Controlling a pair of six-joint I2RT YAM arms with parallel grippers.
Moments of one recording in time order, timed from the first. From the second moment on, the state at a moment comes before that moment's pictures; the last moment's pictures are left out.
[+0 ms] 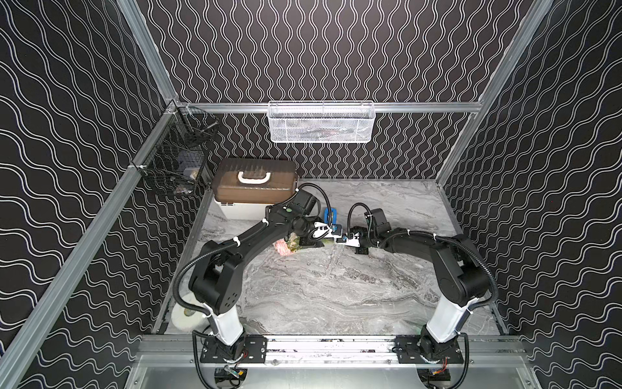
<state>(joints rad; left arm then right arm) -0.48 1.79 1.43 -0.75 0.36 1.12 0.42 1.80 0.96 -0.02 -0.44 -1.17</state>
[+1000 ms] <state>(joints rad) -0.49 2.08 1.68 -0.86 0.27 1.02 0.45 1.77 0.73 0.52 -0.37 -1.26</state>
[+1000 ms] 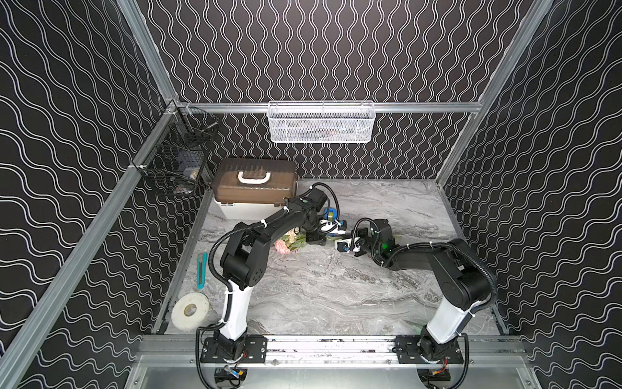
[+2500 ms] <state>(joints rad) -0.49 1.84 1.24 -0.41 0.10 1.00 0.23 1.64 1.33 -0.48 -0.64 -0.72</state>
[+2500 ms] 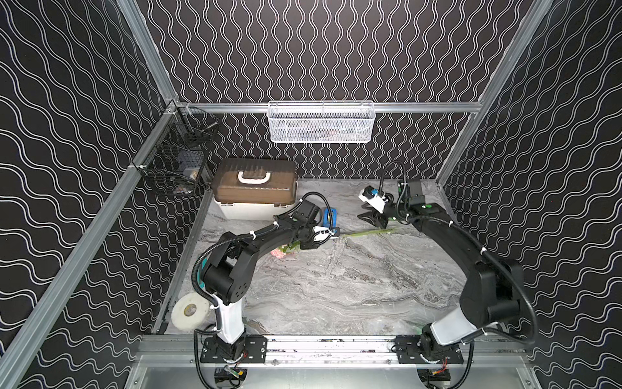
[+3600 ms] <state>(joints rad) -0.59 1.74 0.89 0.30 -0.11 1.28 0.34 2.19 1.85 -1.16 -0.73 -0.97</state>
